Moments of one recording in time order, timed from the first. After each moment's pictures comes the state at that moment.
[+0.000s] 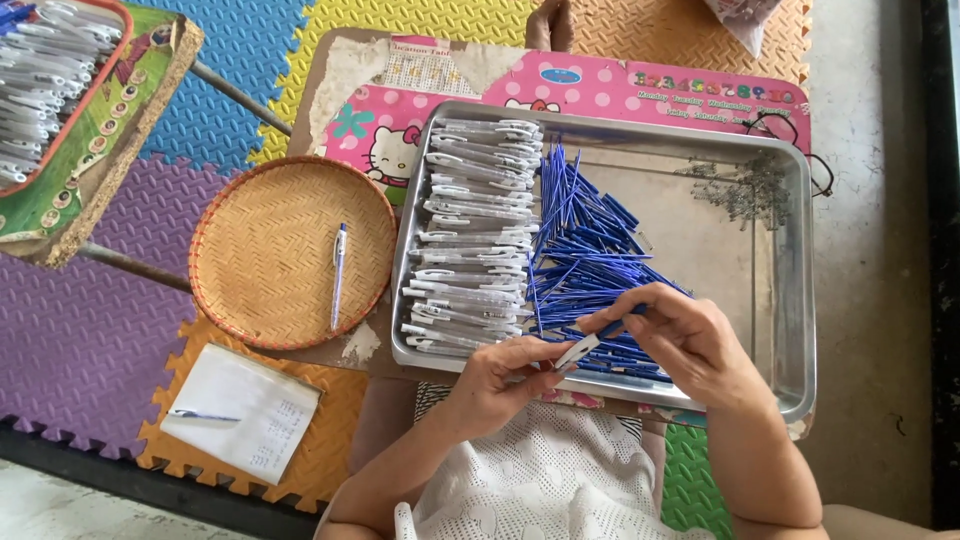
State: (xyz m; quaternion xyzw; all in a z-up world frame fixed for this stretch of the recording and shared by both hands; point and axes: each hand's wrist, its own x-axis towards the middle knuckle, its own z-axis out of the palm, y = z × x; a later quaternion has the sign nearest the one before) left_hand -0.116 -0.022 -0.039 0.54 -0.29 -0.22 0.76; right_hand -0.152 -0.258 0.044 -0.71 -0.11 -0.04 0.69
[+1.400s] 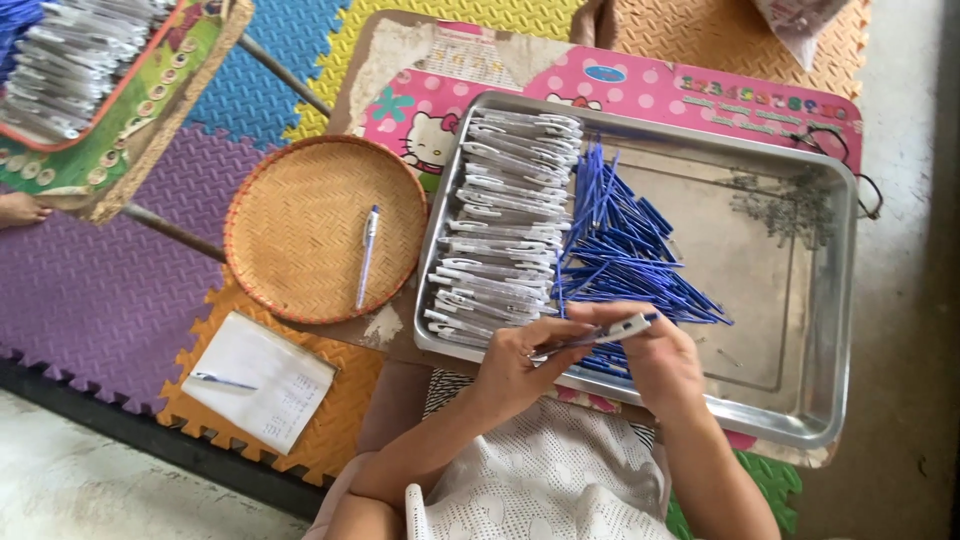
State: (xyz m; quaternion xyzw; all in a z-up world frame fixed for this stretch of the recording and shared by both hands) left_hand -0.110 -0.032 -0.049 0.64 -0.24 -0.11 0.72; right_hand -0.154 -0.223 -0.051 -0.54 -0.09 -0.11 0.83
